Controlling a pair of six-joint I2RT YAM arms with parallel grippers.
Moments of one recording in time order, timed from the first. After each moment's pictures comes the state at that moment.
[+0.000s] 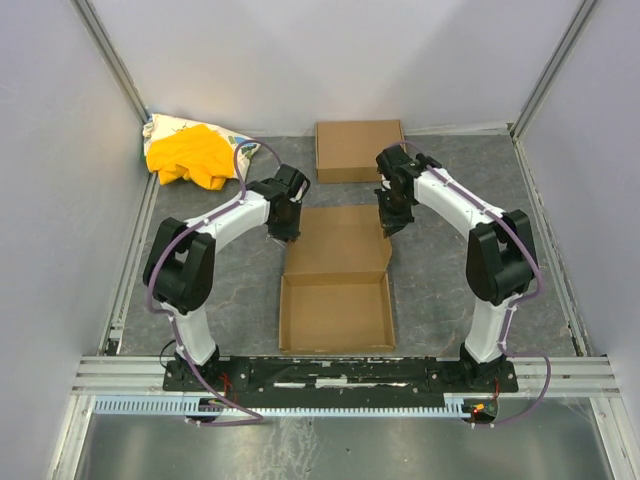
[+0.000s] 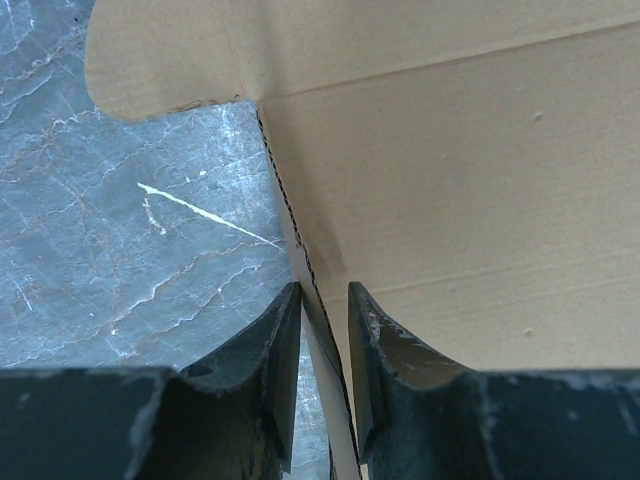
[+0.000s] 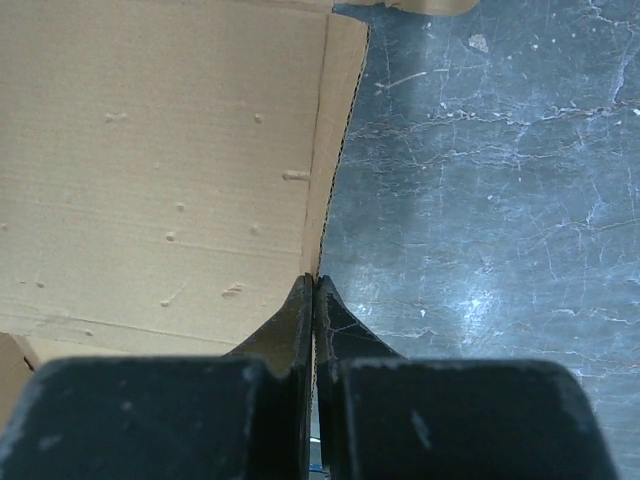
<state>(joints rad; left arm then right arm) -0.50 1.83 1.33 -0.67 -0.08 -0.34 0.42 1.89 1.54 -0.94 -0.04 0.33</state>
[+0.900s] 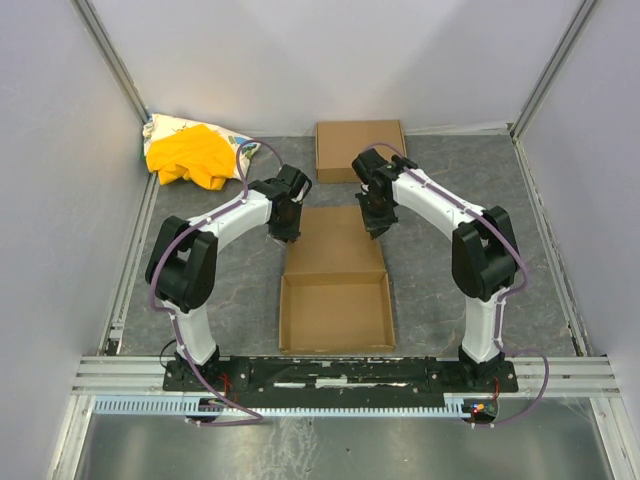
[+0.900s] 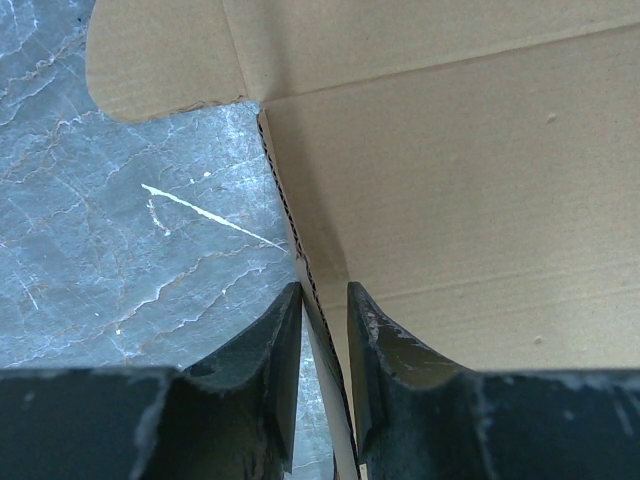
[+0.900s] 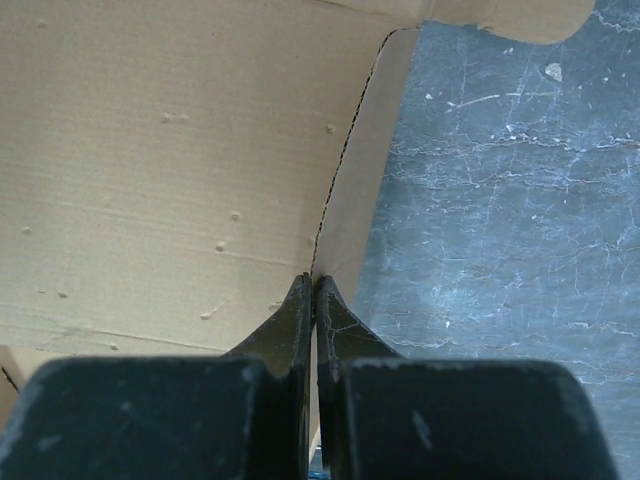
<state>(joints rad) -0.51 1.86 1.35 -0.68 -0.10 -0.34 0.53 1.97 1.64 -0.98 0.02 0.33</state>
